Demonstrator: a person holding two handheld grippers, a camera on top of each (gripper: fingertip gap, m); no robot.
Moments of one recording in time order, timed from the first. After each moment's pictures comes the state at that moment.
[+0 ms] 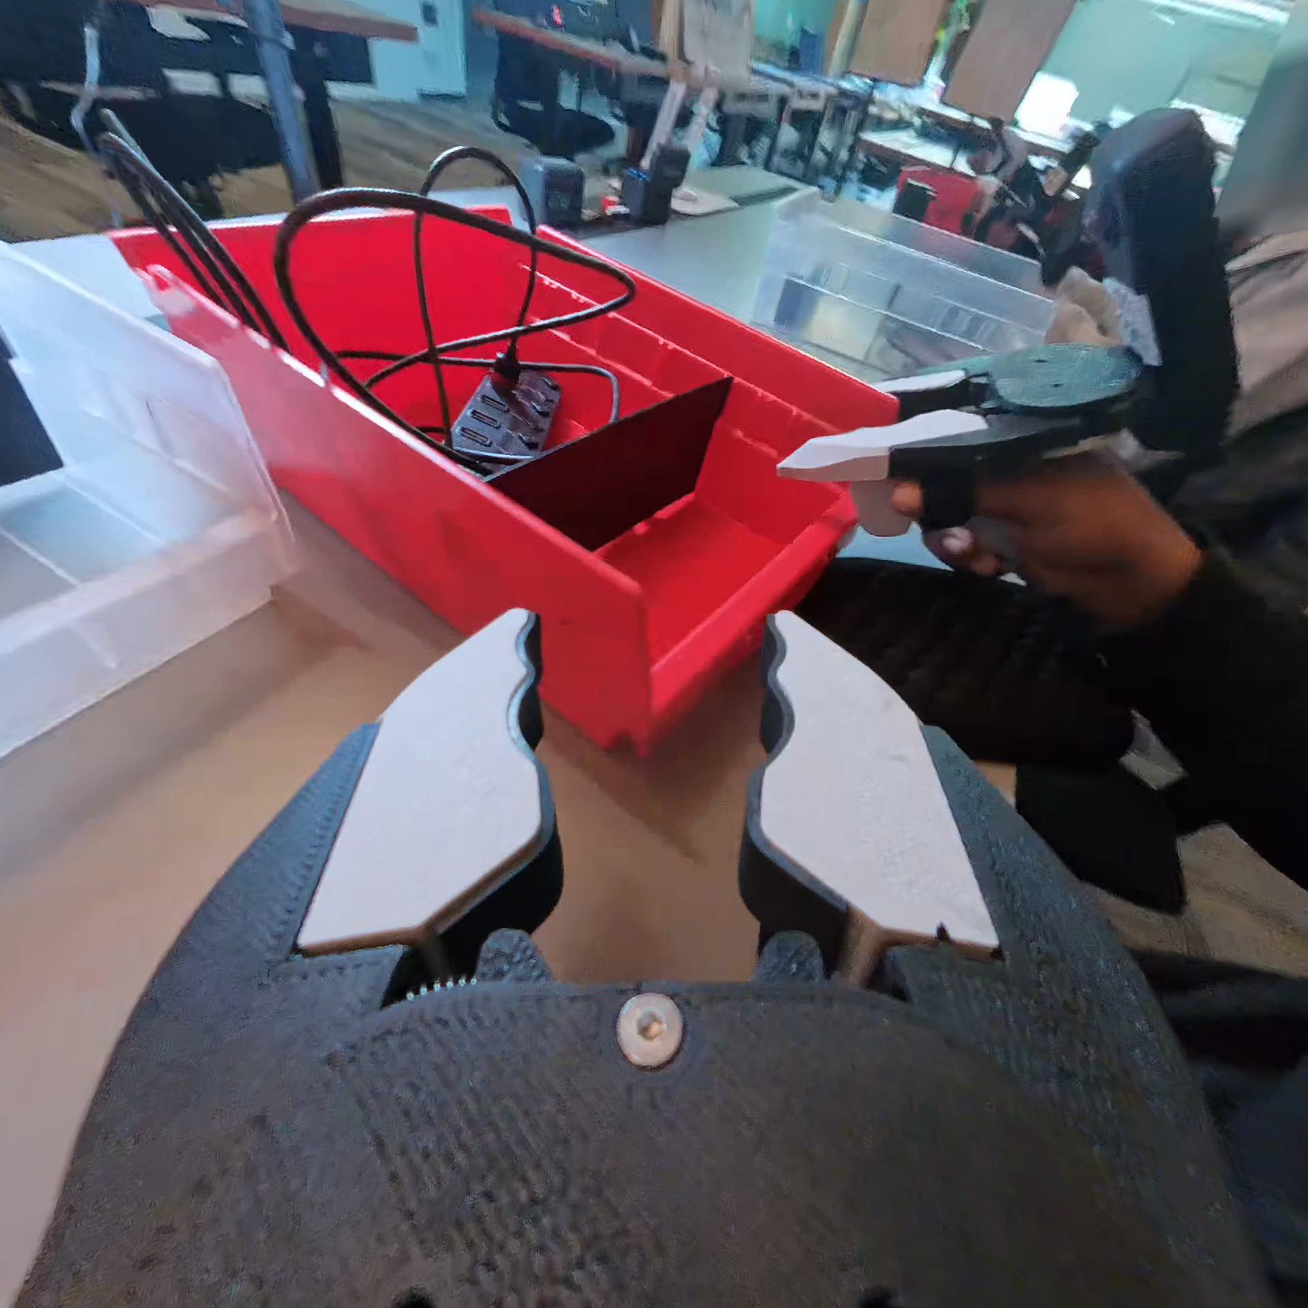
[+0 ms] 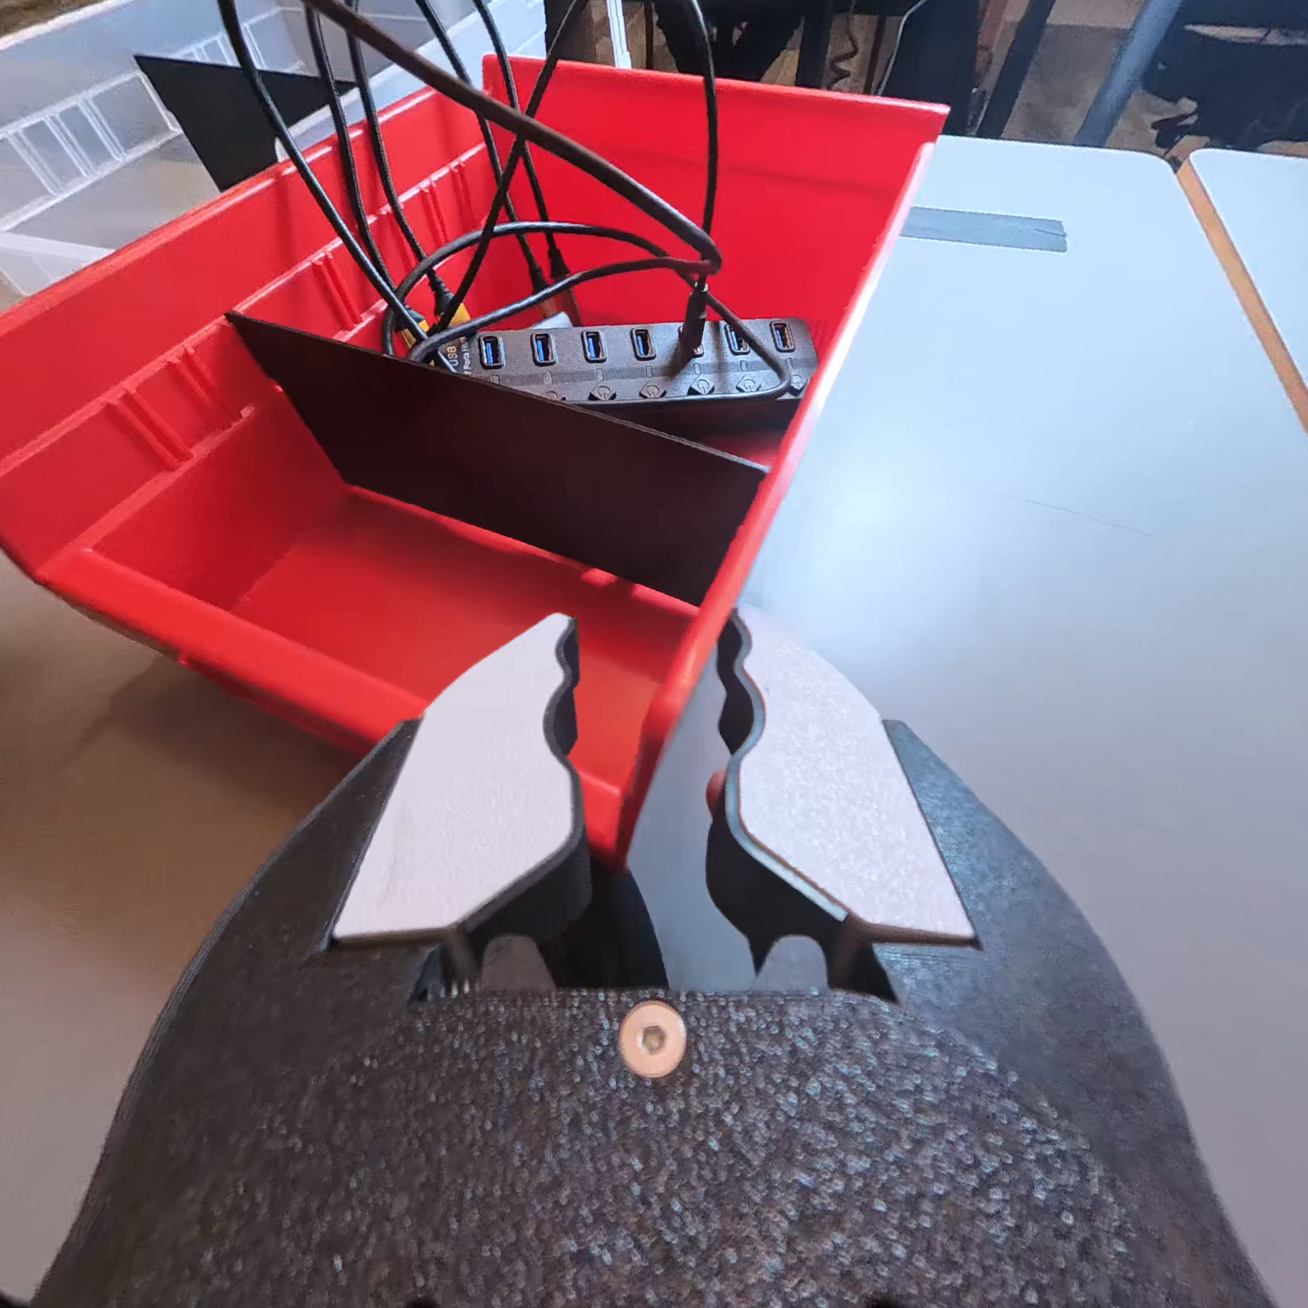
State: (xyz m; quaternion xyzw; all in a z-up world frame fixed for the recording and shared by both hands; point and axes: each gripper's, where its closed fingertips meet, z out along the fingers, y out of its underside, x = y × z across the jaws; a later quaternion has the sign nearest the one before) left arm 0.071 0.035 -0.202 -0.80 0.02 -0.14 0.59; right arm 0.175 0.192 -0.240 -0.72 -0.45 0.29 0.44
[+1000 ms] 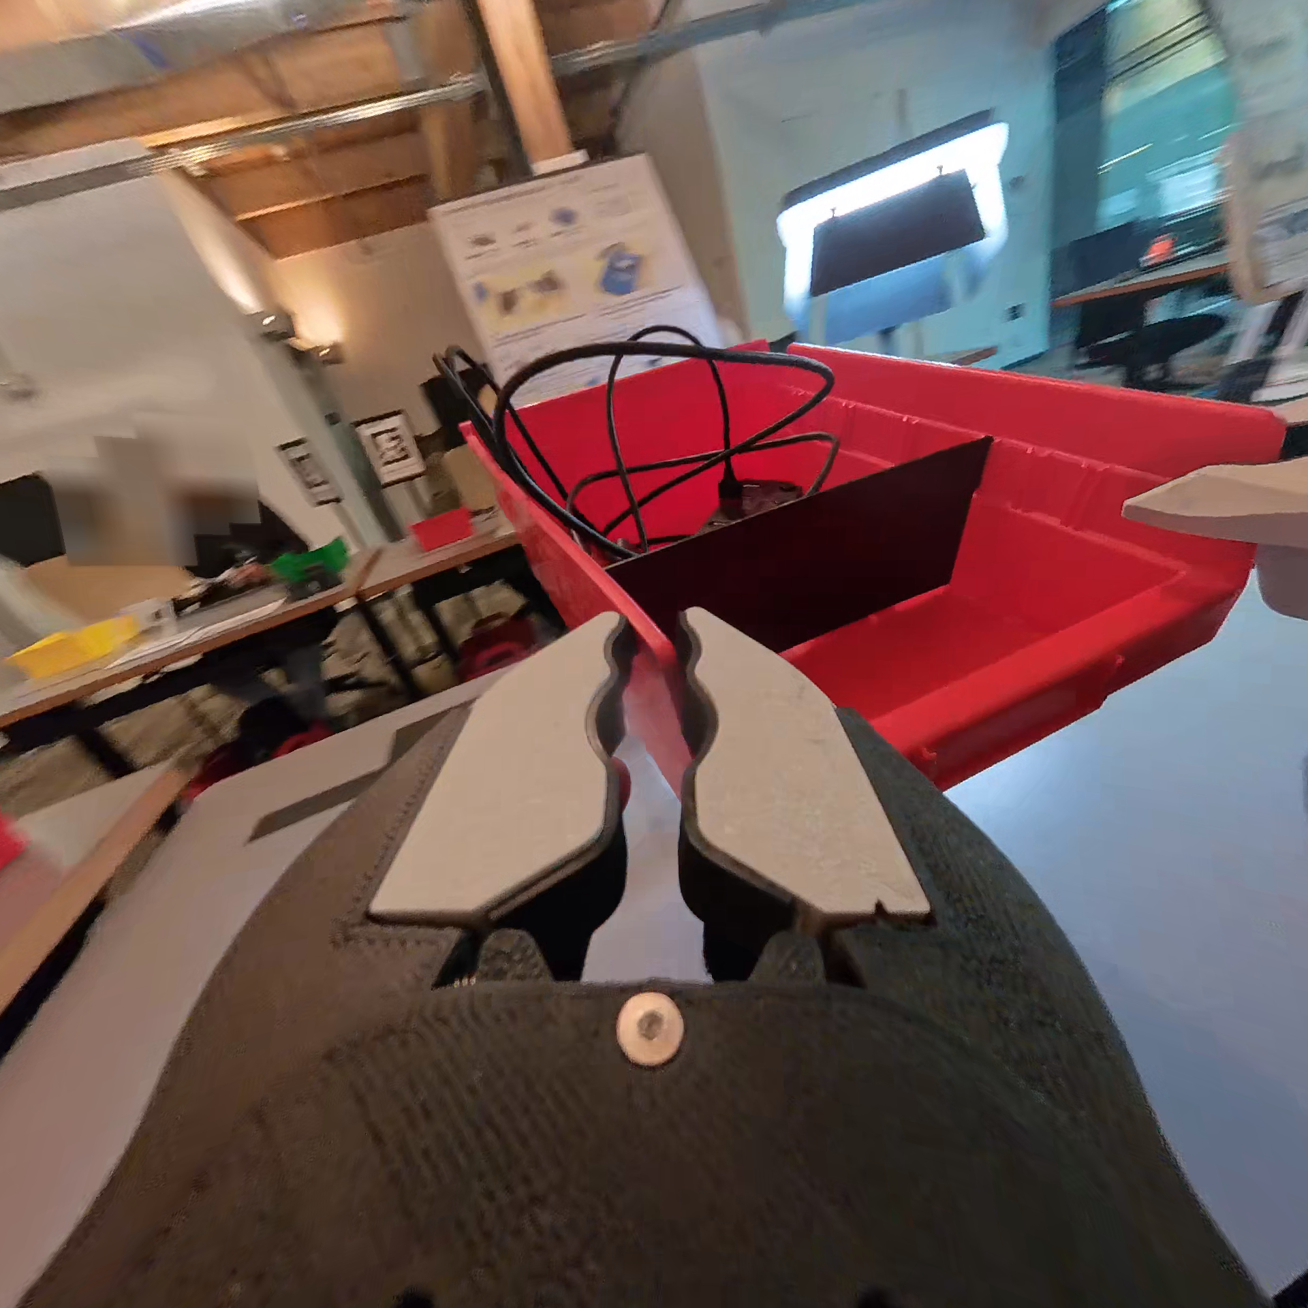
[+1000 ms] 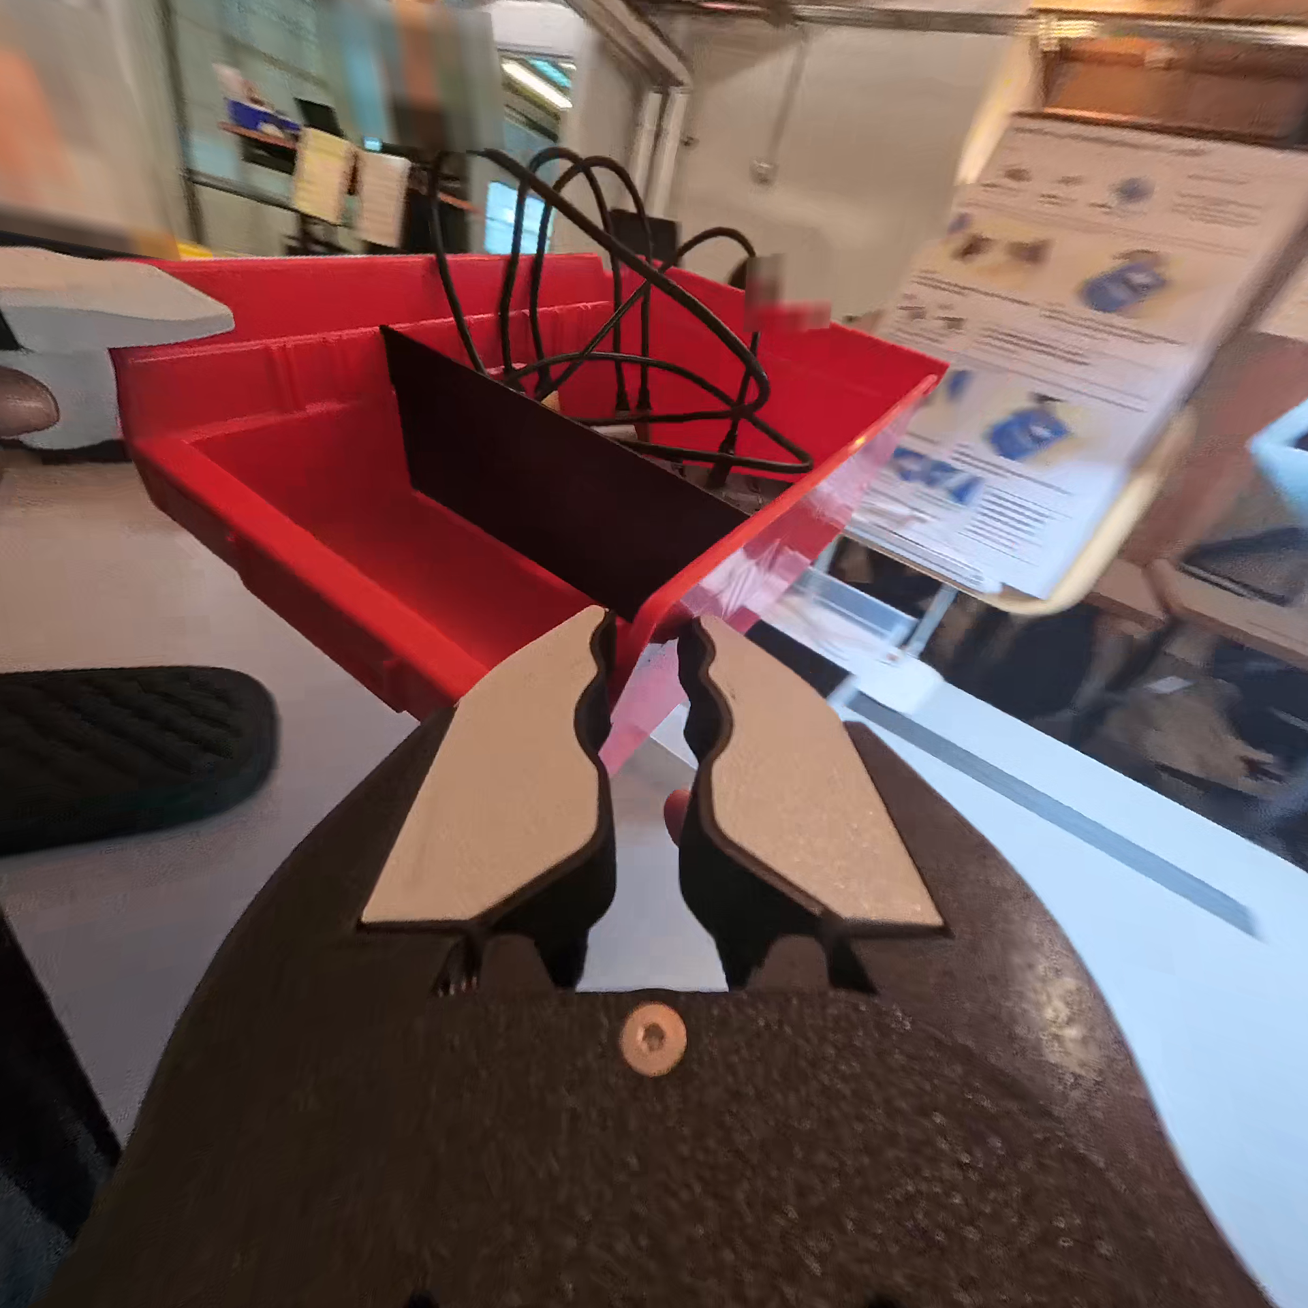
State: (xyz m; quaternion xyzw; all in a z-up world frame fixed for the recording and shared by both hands) left arm -0.024 -0.161 -0.044 -0.67 -0.08 0.30 0.68; right arm 0.076 -0.013 -0.073 -0.44 -0.55 0.42 0.58
